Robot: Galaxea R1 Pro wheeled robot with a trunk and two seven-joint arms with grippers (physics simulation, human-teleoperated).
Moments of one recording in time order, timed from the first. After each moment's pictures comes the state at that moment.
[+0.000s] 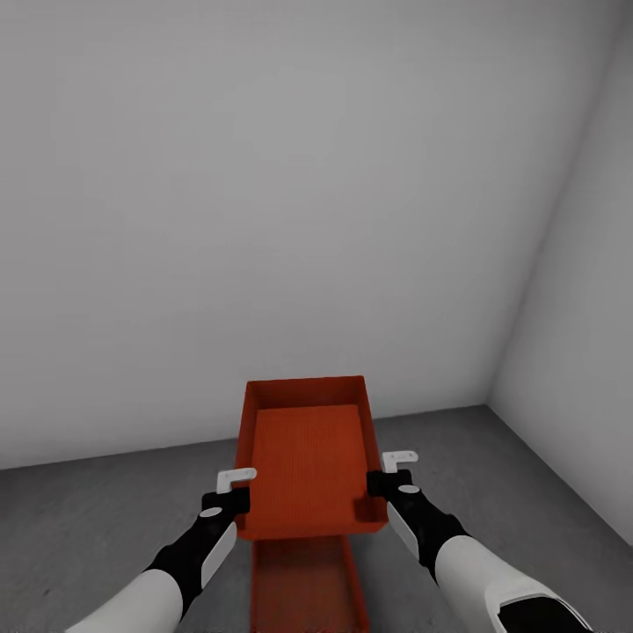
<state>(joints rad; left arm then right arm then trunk) -0.62 -0.07 -0.17 -0.42 0.23 0.06 0.28 -0.74 0.11 0.12 -0.31 -0.04 0.07 -0.13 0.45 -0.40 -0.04</state>
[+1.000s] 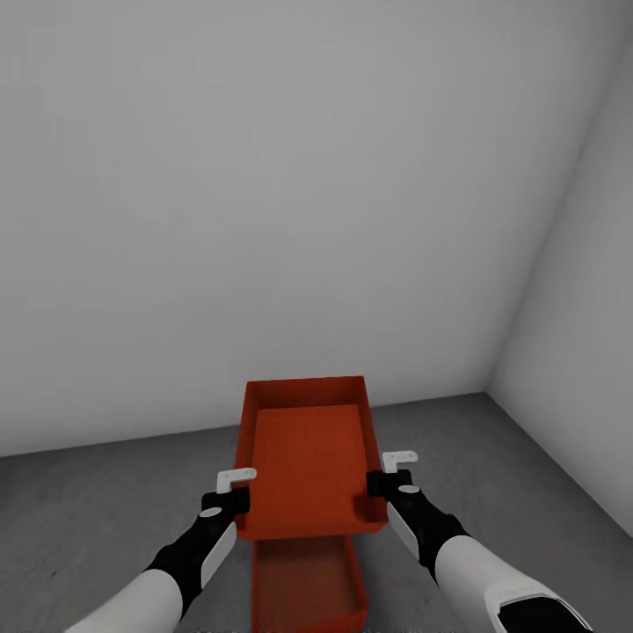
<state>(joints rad) -0.62 -0.07 -0.17 -0.42 0.24 0.06 0.28 -0.74 0.11 0.12 -0.31 -0.04 0.07 -0.12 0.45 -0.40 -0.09</state>
